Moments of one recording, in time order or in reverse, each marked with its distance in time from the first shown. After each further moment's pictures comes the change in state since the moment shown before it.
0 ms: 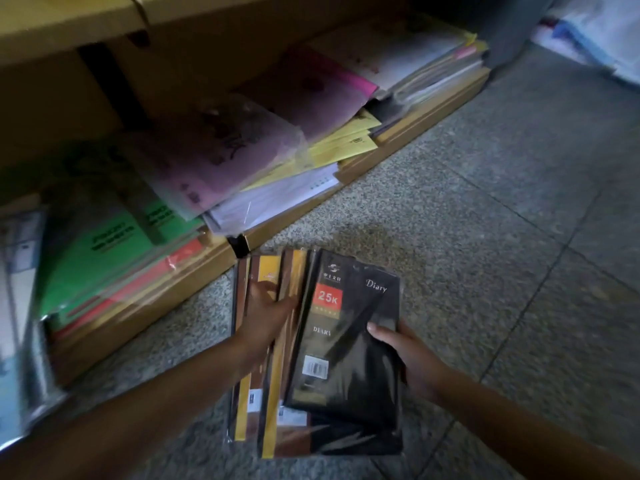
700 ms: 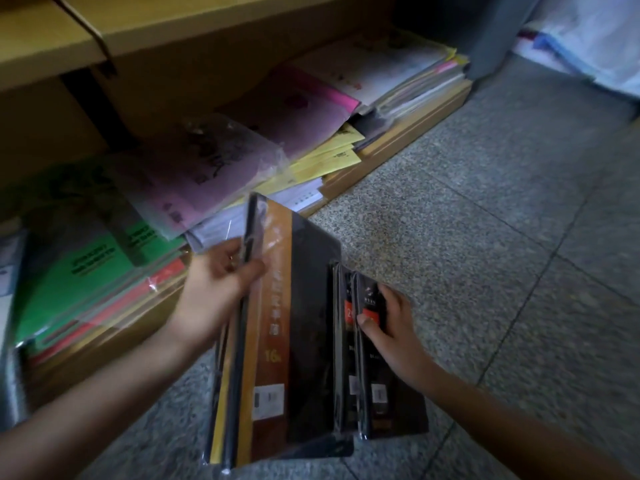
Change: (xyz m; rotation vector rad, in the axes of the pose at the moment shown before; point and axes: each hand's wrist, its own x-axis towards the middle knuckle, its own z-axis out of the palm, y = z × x) left_hand -0.039 0.087 -0.028 -0.039 -0.011 0.531; right_hand 0.005 -0.033 0.001 -0.879 0.299 -0.595
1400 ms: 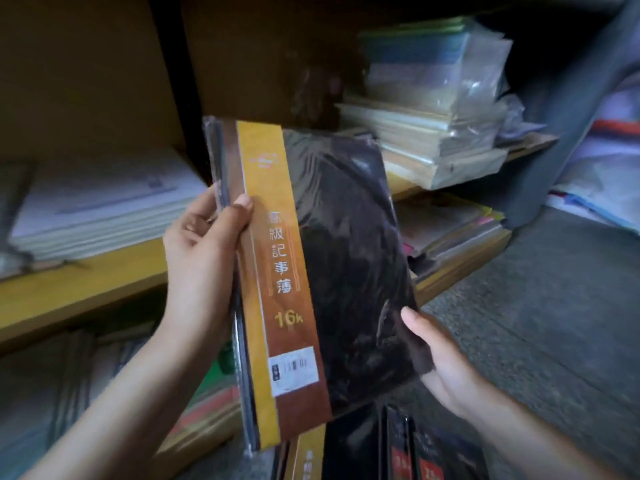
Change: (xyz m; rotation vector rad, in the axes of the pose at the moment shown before) left_hand -0.013 0.181 -0.076 -0.334 0.282 0.479; right_hand 0.035 -0.212 -0.057 1.055 -0.395 -0.136
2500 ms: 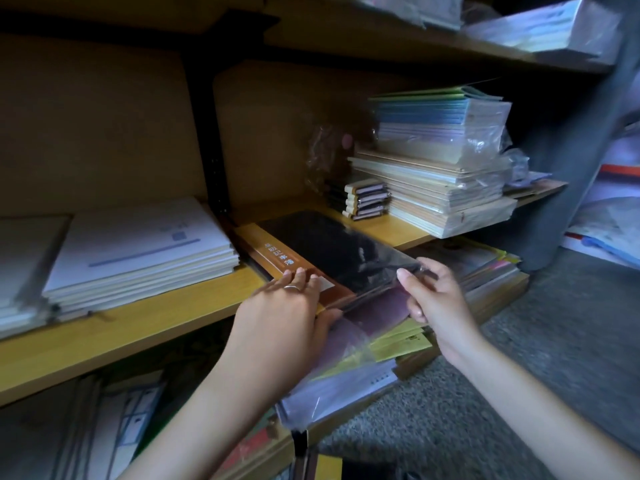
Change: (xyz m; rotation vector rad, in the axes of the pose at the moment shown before) left_hand 0.019 -0.033 0.014 1.627 -0.302 0.528; right_hand 0.087 -0.059 0.012 -0.287 0.298 -0.263
